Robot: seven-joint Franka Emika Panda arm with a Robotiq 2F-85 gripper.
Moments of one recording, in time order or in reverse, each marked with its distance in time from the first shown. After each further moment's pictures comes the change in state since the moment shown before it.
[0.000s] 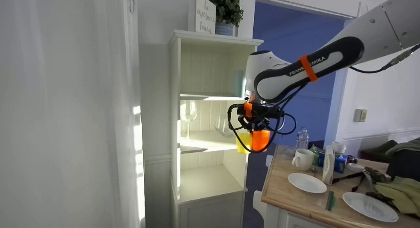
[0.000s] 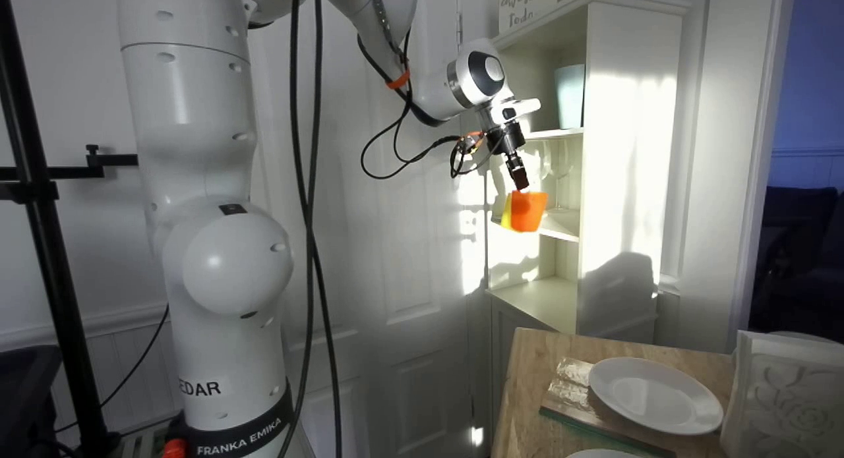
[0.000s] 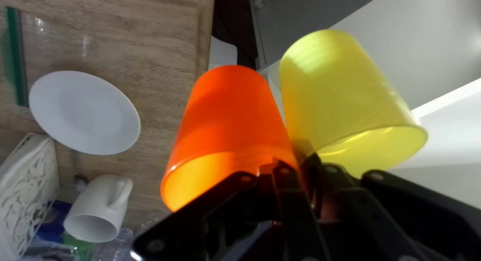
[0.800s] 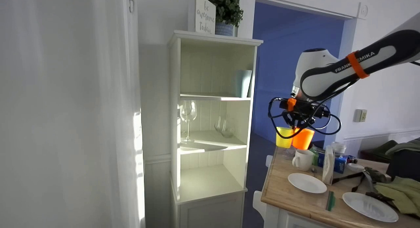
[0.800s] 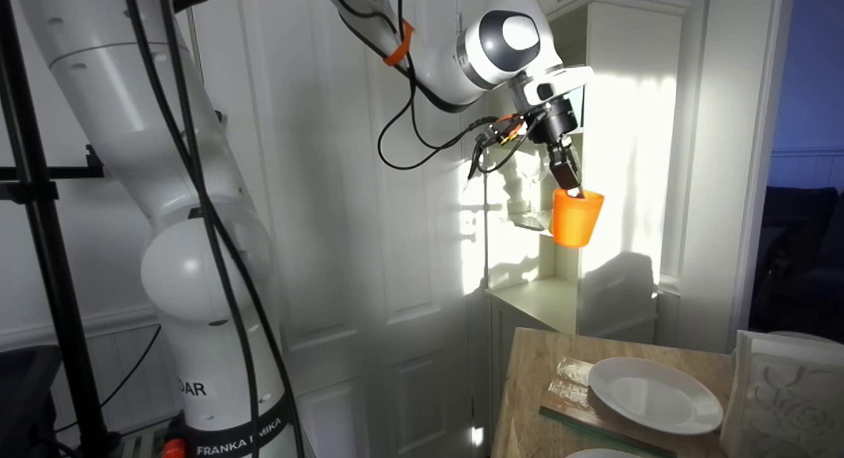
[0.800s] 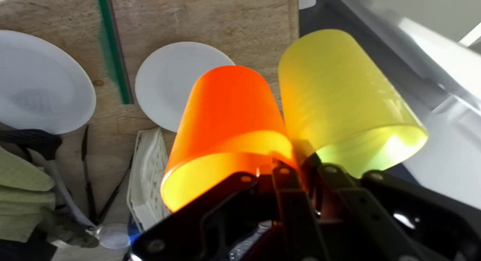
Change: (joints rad) arm -0.251 -0.265 -0.072 -0.285 0.045 0.118 0.024
